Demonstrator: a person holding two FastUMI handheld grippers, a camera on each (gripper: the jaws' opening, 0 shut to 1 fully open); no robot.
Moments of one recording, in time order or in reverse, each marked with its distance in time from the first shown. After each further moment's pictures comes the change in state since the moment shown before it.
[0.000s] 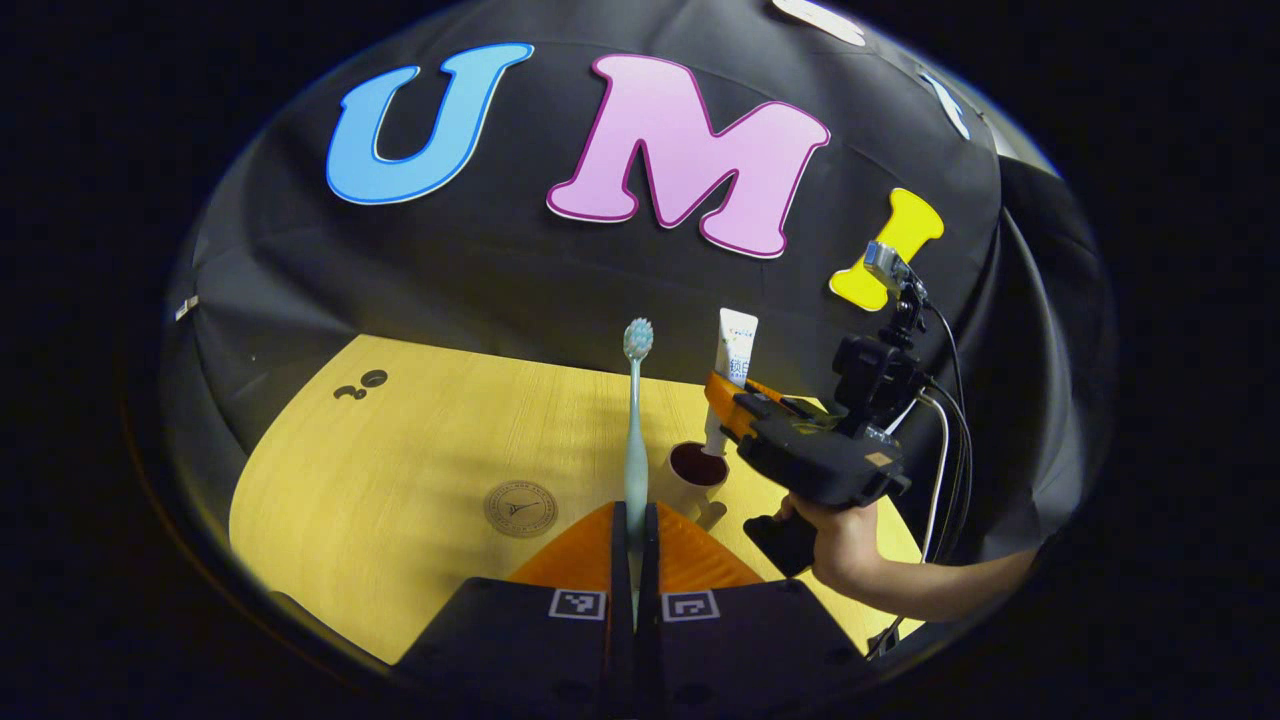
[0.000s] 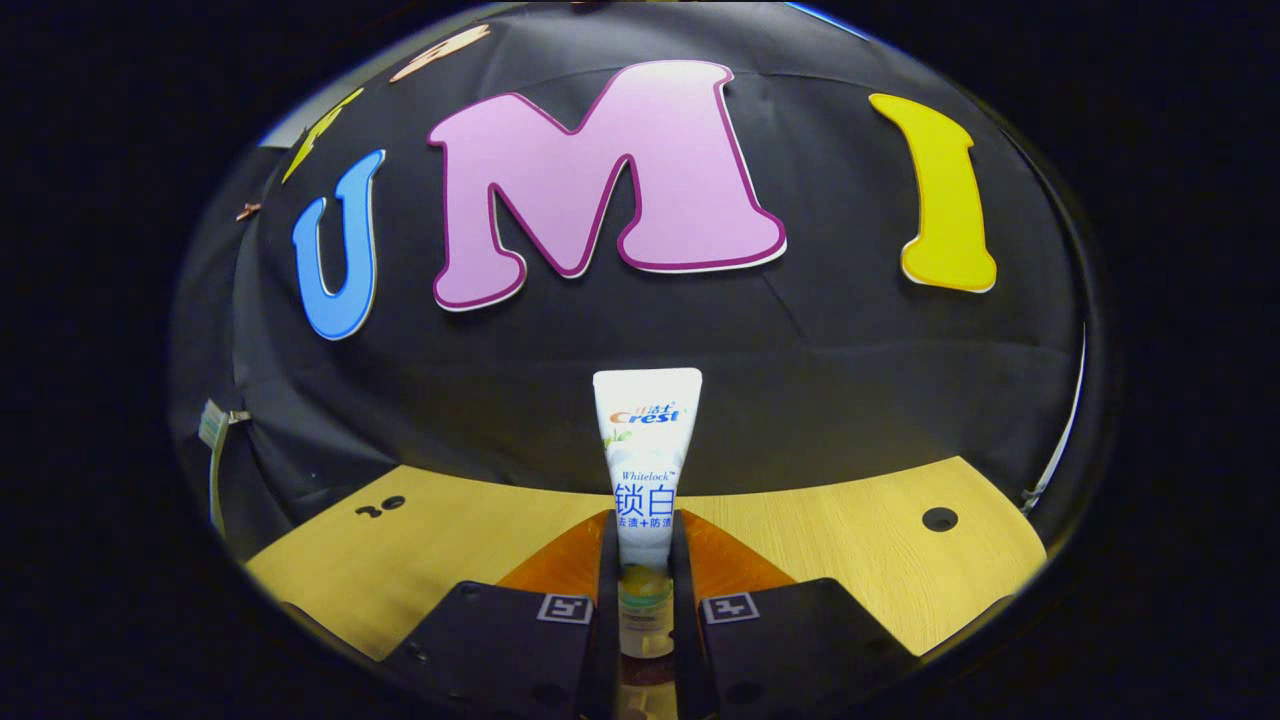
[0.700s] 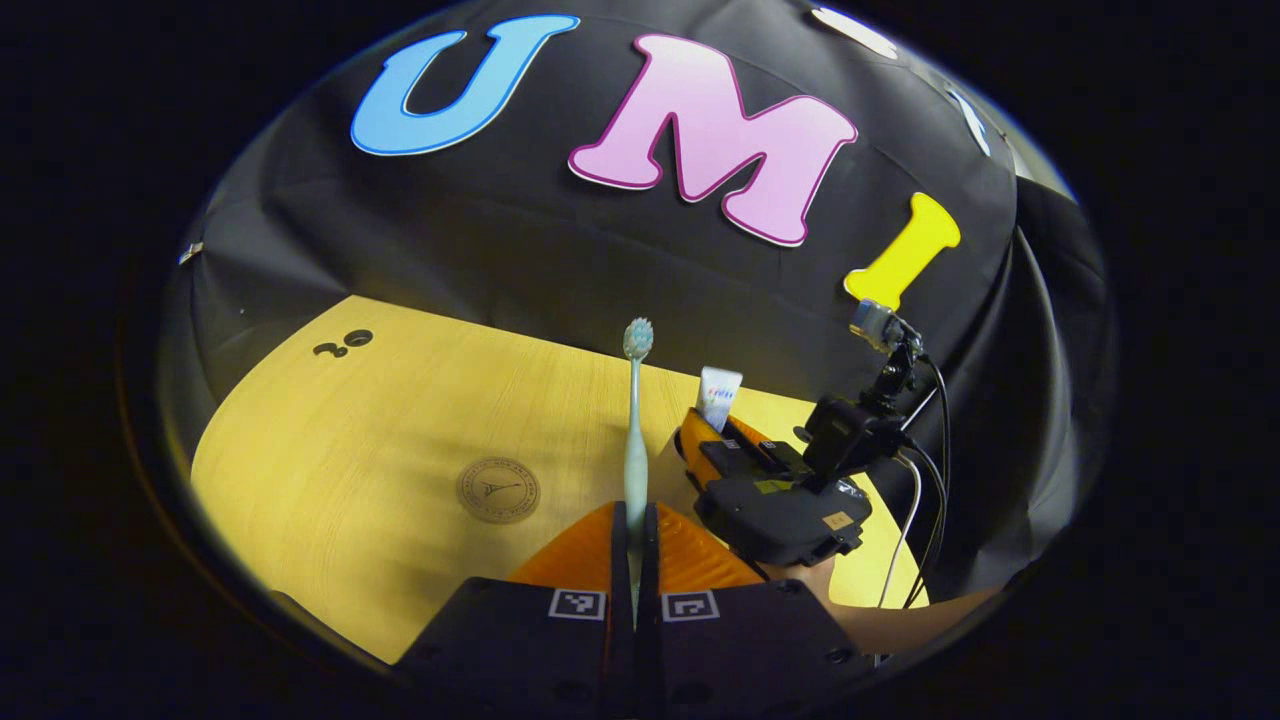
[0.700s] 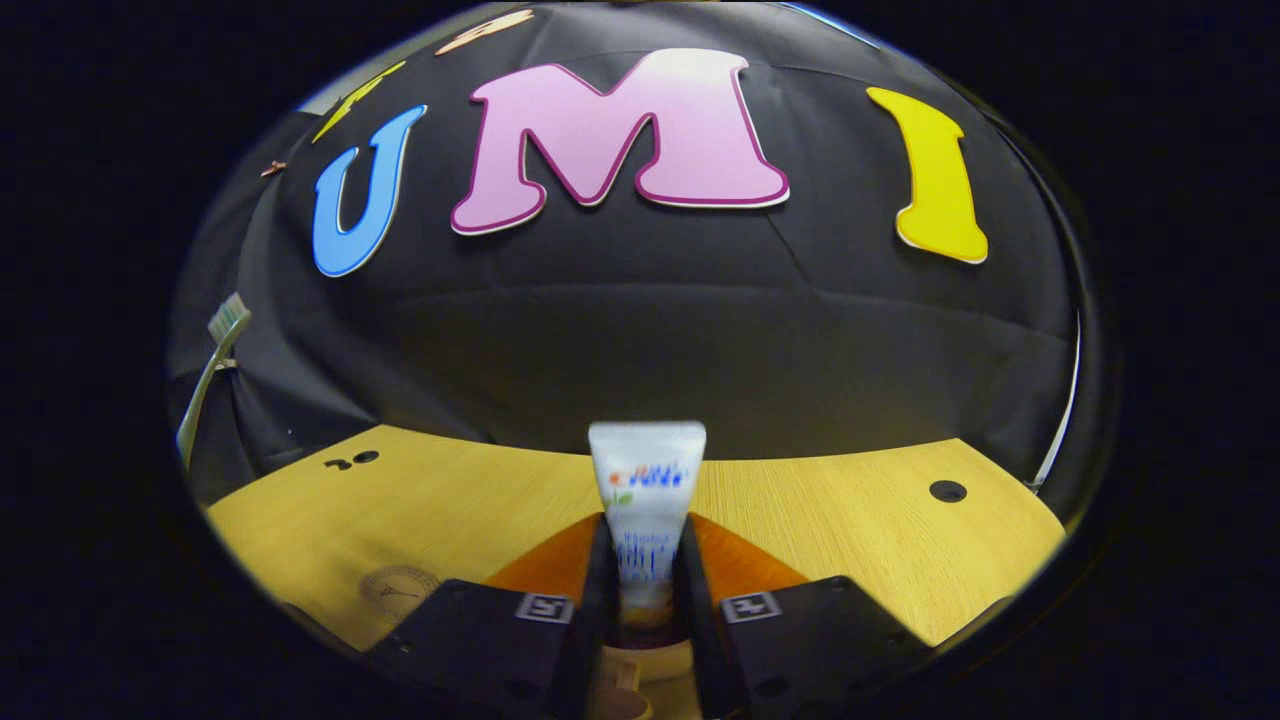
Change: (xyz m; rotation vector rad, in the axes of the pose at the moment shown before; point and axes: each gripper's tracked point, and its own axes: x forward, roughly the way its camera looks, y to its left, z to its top) left arm 0.035 -0.001 -0.037 -0.056 -0.002 -0.040; right arm 0.007 0.006 -0.078 -0.055 0.013 0.008
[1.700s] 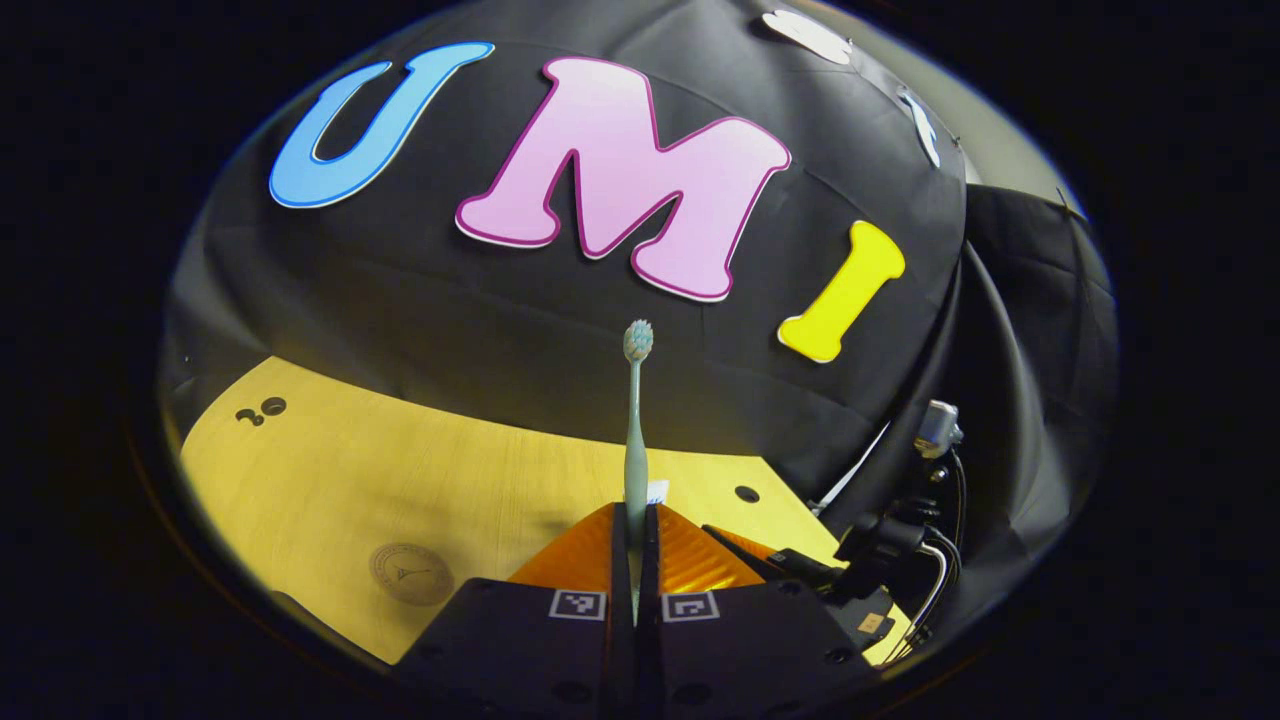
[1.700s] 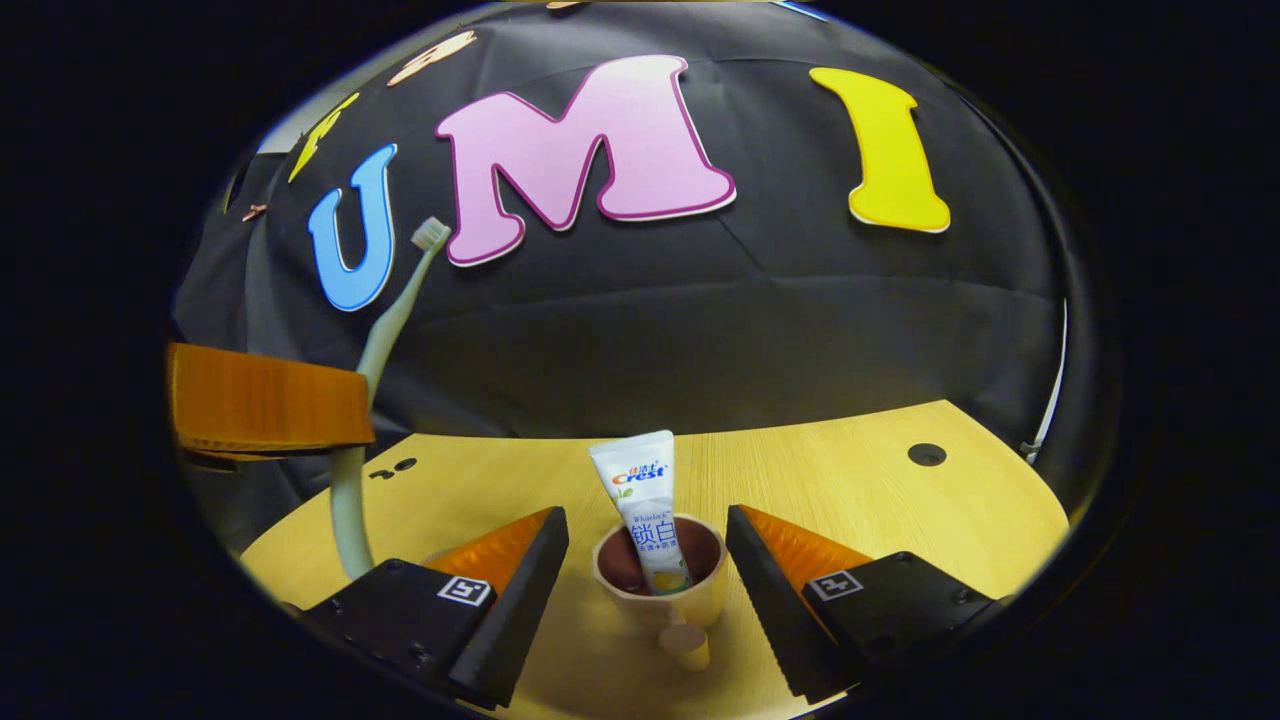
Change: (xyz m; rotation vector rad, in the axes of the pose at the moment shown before) left arm 0.047 -0.075 0.080 0.043 -0.203 -0.182; right arm -0.077 -0.029 0.022 0.123 0.062 0.018
